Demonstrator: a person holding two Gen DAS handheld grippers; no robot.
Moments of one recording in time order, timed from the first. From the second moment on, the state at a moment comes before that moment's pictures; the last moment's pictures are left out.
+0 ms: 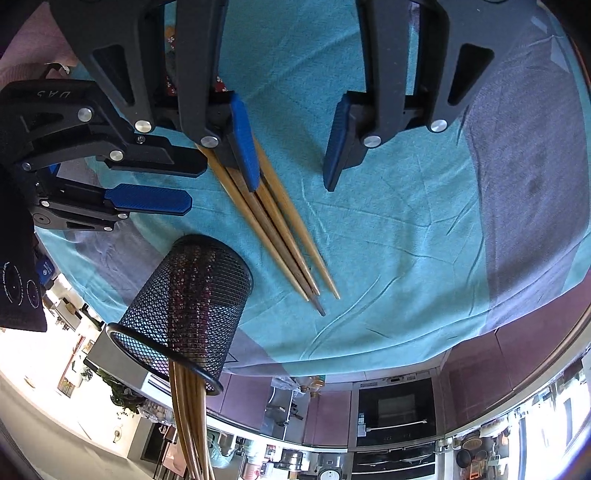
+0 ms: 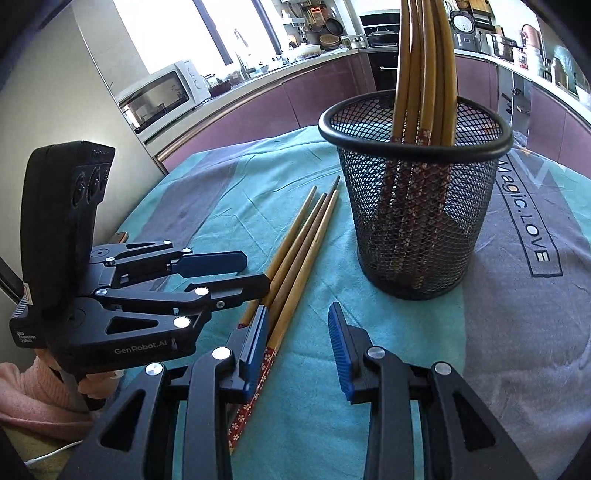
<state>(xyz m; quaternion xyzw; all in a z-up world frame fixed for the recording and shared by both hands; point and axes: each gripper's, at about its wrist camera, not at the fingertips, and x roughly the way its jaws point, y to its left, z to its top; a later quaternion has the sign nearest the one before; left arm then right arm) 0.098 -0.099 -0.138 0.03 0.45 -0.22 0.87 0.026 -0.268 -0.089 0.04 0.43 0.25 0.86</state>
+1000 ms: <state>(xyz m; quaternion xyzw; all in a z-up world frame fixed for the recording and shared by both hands) 0.111 -0.100 -0.140 0.04 0.45 -0.21 0.87 0.044 -0.236 -0.096 -0.03 0.43 0.20 0.88</state>
